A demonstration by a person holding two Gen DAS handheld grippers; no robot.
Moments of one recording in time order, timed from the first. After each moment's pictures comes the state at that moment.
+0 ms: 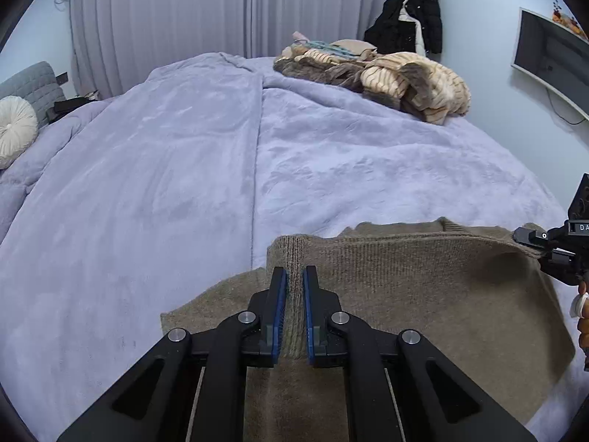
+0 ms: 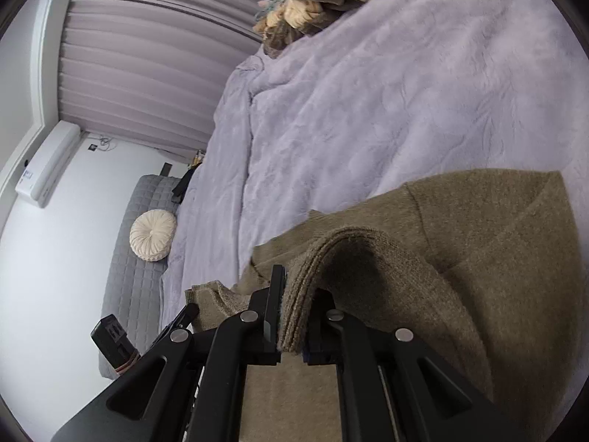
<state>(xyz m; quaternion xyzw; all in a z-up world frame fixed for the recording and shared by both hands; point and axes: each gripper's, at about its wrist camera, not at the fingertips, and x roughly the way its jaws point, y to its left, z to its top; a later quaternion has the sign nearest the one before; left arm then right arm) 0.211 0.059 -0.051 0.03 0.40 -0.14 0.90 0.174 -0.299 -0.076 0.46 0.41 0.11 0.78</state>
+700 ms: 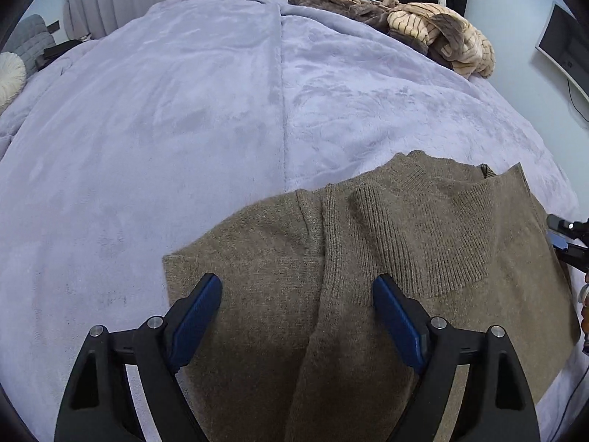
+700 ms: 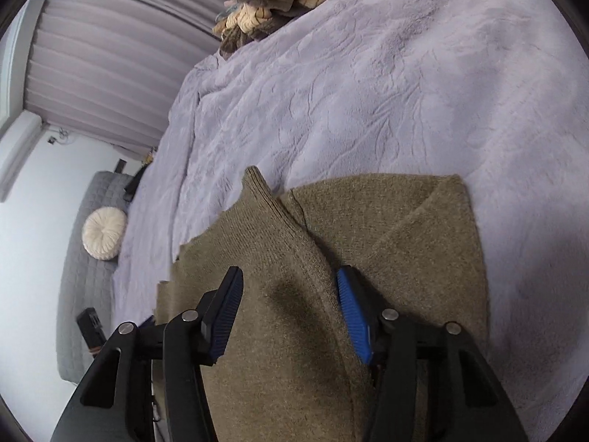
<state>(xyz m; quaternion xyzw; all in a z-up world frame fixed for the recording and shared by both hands) 0.227 0.086 -0.099 0.01 0.51 -0.16 0.85 0.155 -0.324 -0.087 0.37 0.47 0.04 0.80</state>
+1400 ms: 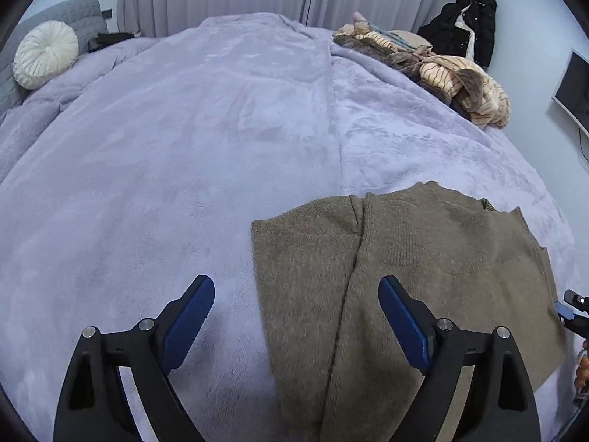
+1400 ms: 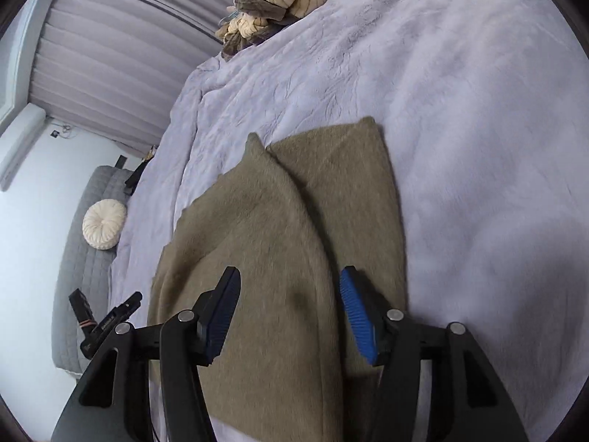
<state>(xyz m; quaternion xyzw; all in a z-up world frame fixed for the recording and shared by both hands) 0.166 0.145 -0.064 -0.04 0.45 -0.10 0.89 0.046 -0.340 -0.068 0.38 0.45 0.05 0.81</state>
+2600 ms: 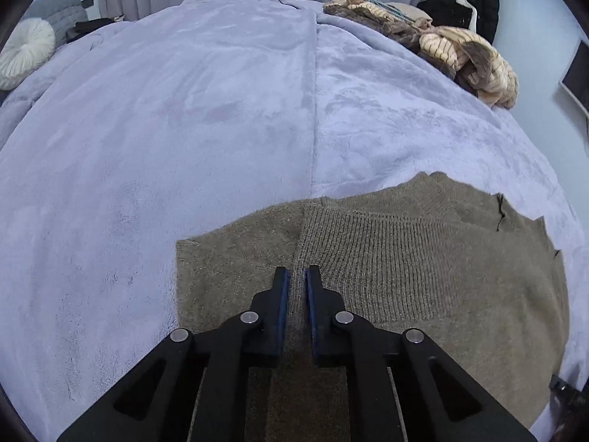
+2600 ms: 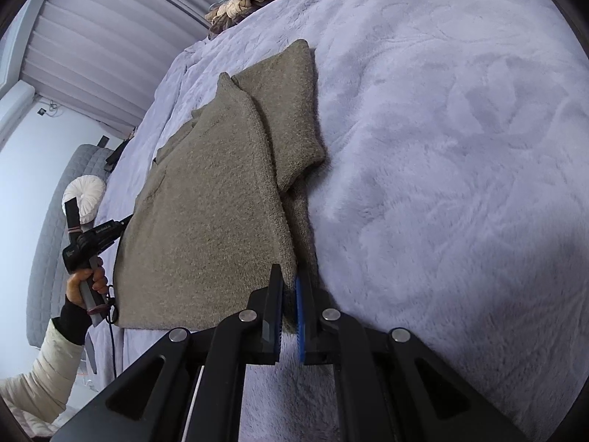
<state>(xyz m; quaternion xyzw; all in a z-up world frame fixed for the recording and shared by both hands) 0.220 0.104 -0.095 -0.05 0.49 -0.11 0.86 -0.042 -0.311 -0.095 0.34 0.47 0.01 0.81</state>
